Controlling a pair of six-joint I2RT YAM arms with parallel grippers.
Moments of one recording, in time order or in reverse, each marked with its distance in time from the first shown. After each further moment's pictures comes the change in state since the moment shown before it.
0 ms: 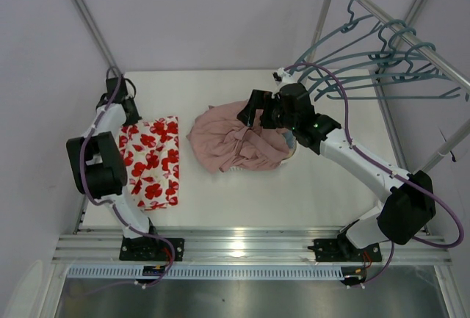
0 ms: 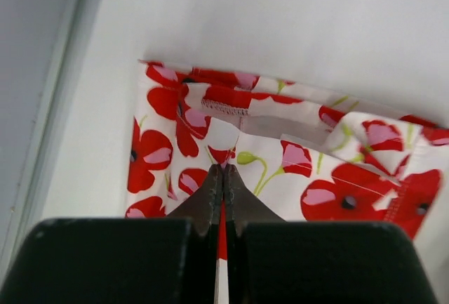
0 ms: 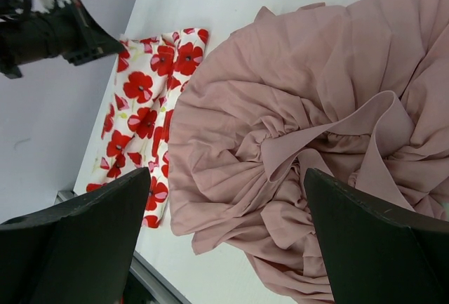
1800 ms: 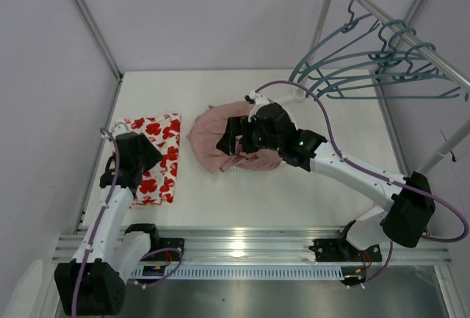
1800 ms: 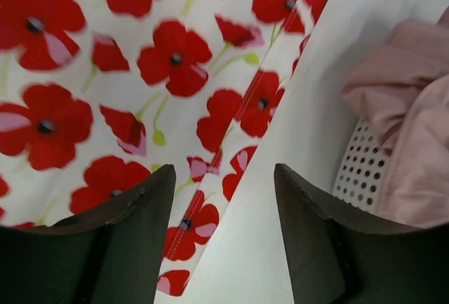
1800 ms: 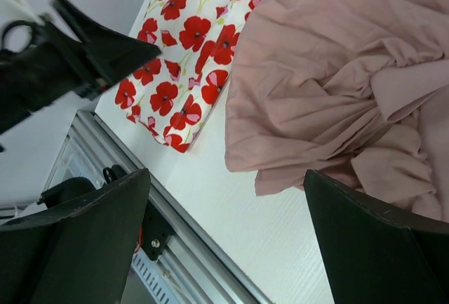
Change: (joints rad) left arm -0.175 -0.985 -0.696 -0.036 0.018 -0.450; right arm 0.215 -0.013 -0.029 -0.026 -0.004 -0.003
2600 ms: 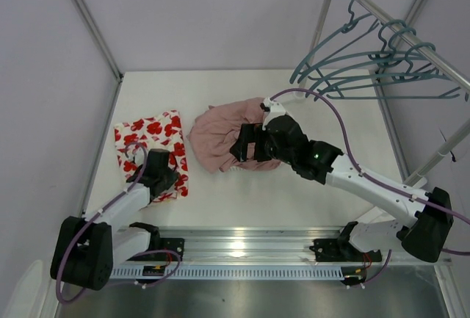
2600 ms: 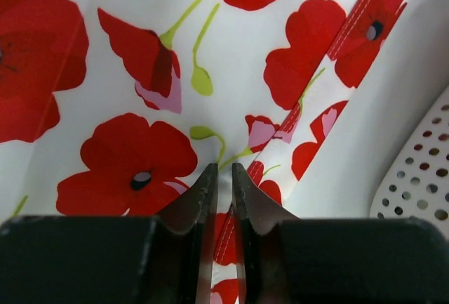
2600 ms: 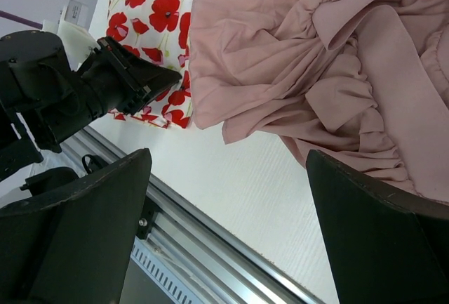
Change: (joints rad) left arm -0.251 0.218 -0.264 0.225 -0.121 -0.433; right arm 0.060 -0.168 -0.106 -0.095 0.201 0.057
